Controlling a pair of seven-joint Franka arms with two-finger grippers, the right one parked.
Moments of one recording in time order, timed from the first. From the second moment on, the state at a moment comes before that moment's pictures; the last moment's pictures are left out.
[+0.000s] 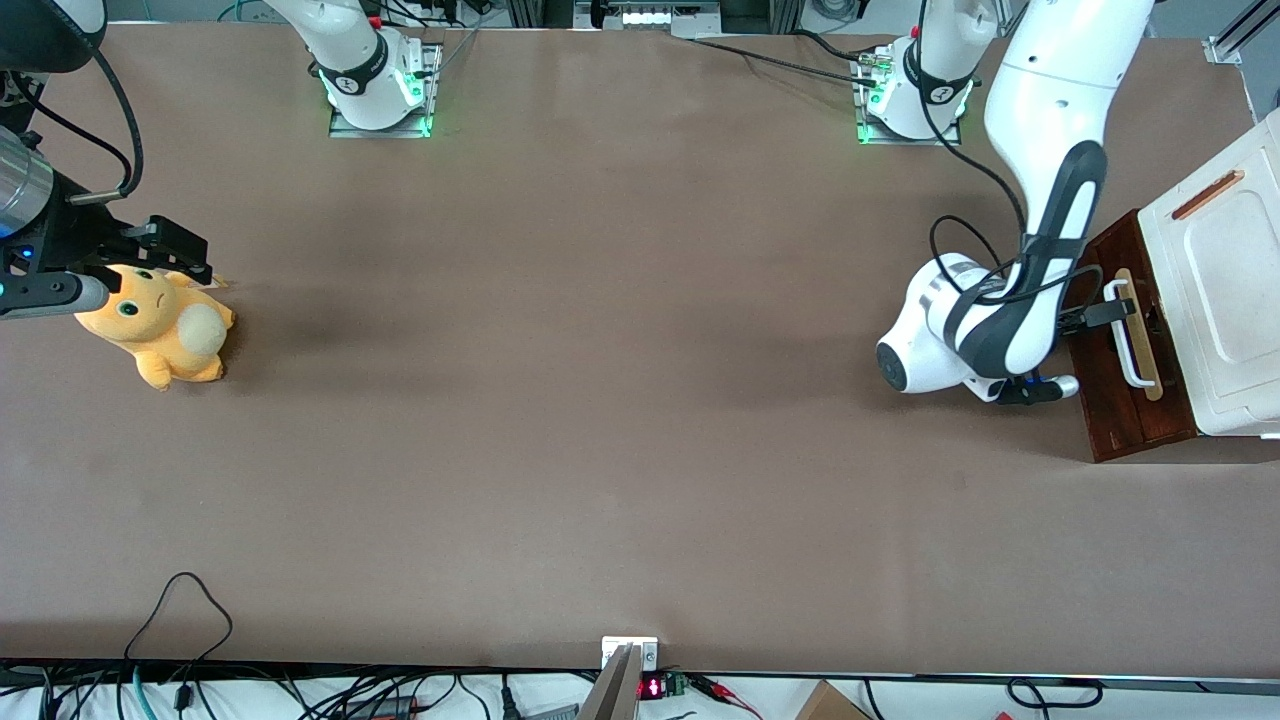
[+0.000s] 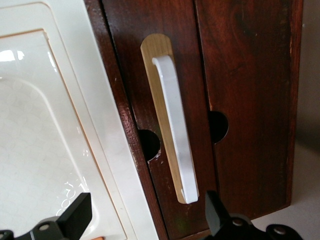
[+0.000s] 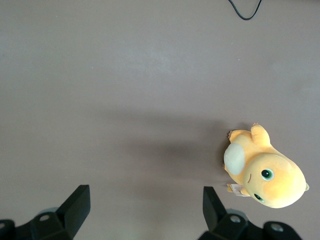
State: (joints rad) arm -0.21 0.62 -0.03 -1.85 1.08 1.34 -0.75
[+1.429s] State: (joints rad) arm -0.17 0.75 -0.02 -1.85 1.20 1.34 -0.76
